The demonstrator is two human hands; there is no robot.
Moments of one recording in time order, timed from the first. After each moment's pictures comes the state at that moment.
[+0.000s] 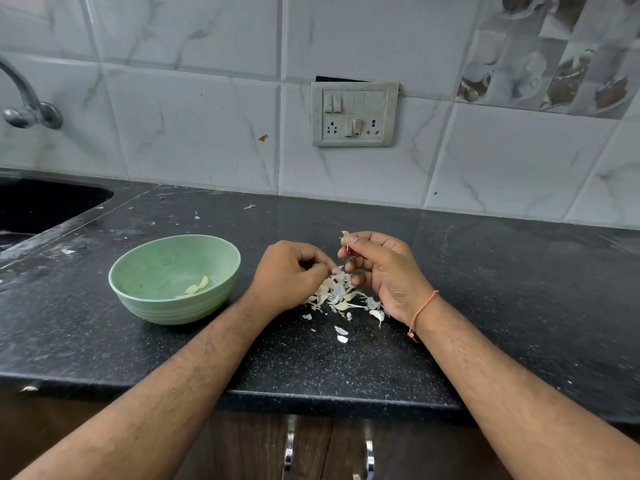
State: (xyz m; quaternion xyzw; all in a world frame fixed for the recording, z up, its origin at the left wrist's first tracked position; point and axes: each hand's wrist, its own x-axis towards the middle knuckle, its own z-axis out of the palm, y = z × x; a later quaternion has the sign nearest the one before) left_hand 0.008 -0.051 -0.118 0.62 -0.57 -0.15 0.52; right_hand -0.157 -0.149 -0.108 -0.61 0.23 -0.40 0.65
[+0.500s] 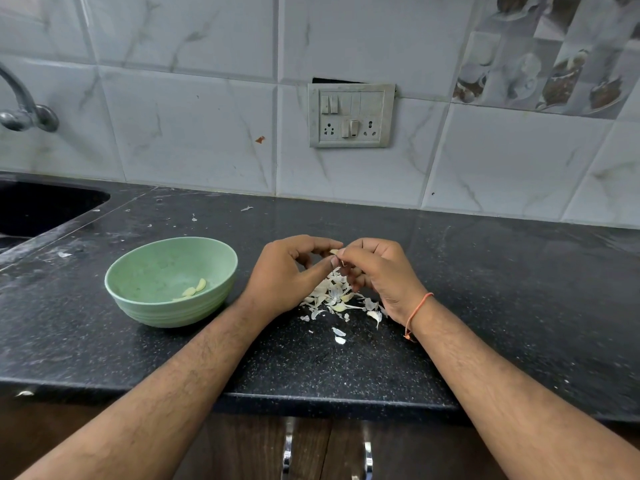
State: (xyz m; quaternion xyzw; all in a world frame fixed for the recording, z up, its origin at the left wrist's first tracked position) left_hand 0.012 -0.054 -0.122 0.55 -0.62 -0.07 0.56; right_hand -0.158 -0.146 -0.107 -0.68 0.27 -0.39 0.56
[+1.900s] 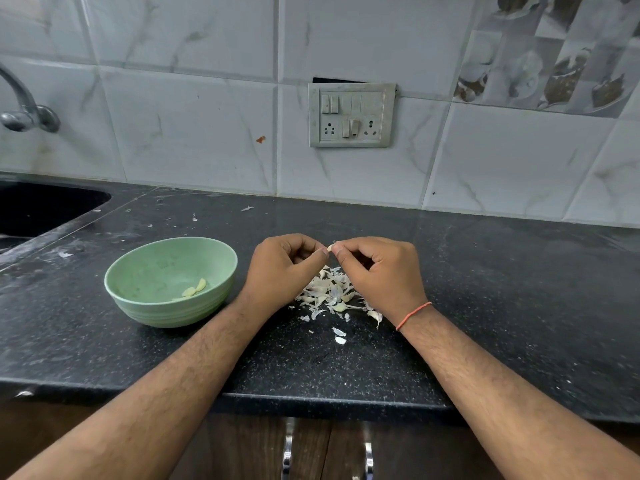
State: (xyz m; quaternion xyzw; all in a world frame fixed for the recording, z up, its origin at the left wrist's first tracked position) left_hand 0.016 -0.058 -0.122 0.59 -0.54 -0.14 0.59; right_hand -0.158 -0.140 -0.113 -0.82 0.21 -0.53 0.08
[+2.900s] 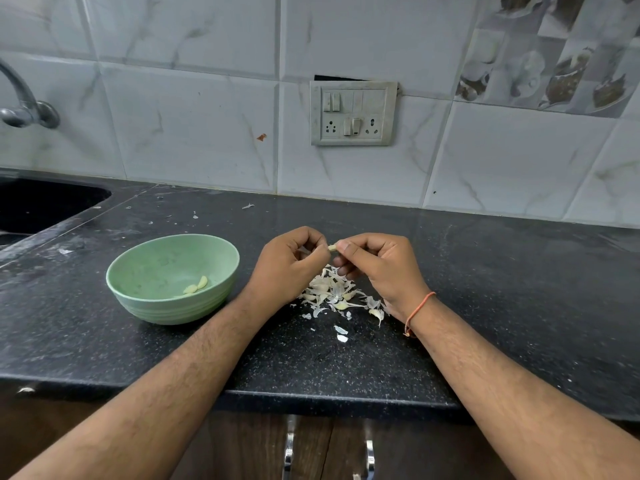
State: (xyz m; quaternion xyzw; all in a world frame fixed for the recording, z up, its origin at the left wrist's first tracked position) left_hand 0.012 -0.059 -0.121 0.57 -0.54 -0.16 0.59; right_hand -0.156 -0.146 -0.111 -0.71 0.20 -0.45 0.50
